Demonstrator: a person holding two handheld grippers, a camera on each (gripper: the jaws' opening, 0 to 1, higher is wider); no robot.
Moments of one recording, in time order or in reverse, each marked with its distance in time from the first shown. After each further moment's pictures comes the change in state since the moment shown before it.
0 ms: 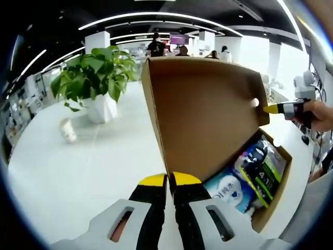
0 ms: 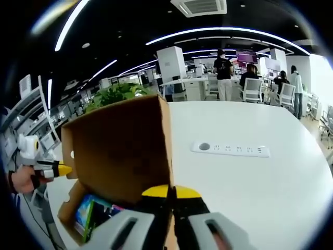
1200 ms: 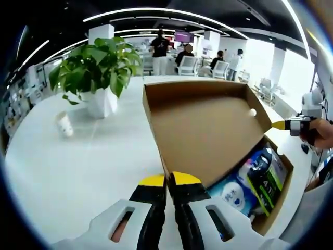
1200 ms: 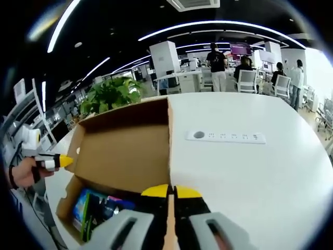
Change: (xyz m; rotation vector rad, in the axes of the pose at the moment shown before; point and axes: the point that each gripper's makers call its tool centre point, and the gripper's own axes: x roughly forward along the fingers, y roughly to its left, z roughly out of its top) left arm 0.021 0.013 0.006 -0.063 0.028 -0.011; right arm -0.002 -0.007 -0.021 0.052 0.033 -0.026
